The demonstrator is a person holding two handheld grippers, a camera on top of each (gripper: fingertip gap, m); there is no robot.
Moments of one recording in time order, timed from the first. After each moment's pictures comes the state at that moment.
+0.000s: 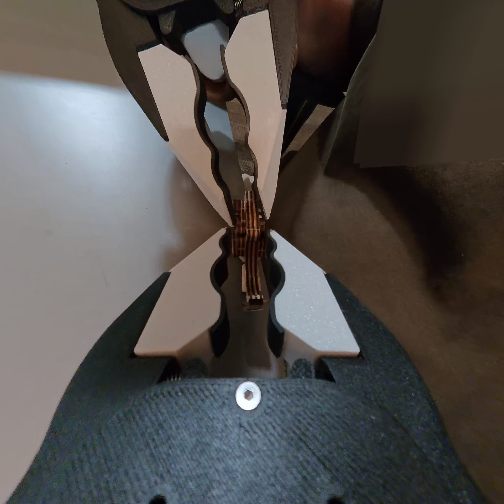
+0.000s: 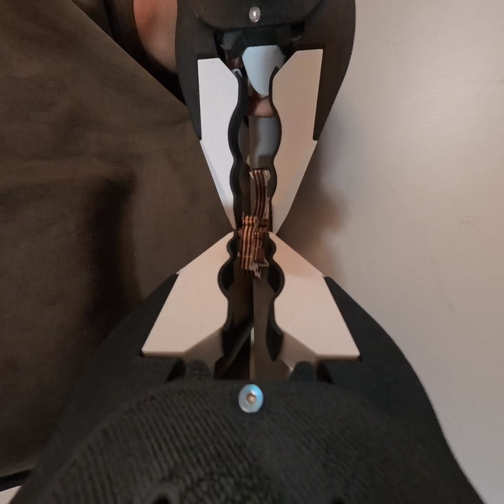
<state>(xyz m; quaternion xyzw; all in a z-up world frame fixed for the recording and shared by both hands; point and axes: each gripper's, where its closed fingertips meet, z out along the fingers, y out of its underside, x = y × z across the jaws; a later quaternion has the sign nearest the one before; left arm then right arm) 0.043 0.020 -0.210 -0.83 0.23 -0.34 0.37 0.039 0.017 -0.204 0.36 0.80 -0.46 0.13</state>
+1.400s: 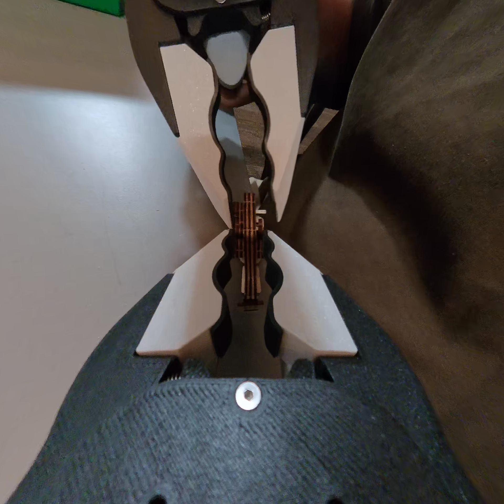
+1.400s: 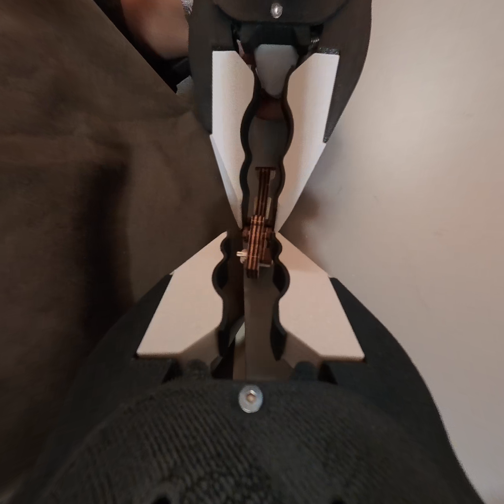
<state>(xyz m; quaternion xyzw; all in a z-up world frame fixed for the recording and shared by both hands) 0.038 0.023 -0.208 -0.83 0.24 -0.32 0.38 0.036 0.018 -0.205 0.34 0.82 -0.45 0.07</state>
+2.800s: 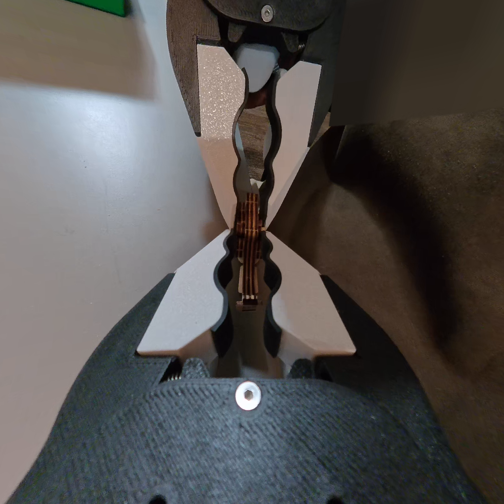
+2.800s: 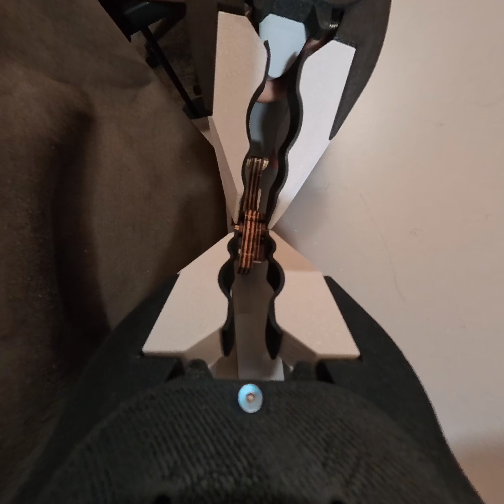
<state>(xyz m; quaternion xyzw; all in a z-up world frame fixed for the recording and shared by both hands) 0.038 0.023 -0.208 -0.83 0.23 -0.33 0.38 0.035 0.020 -0.215 0.33 0.87 -0.38 -0.02</state>
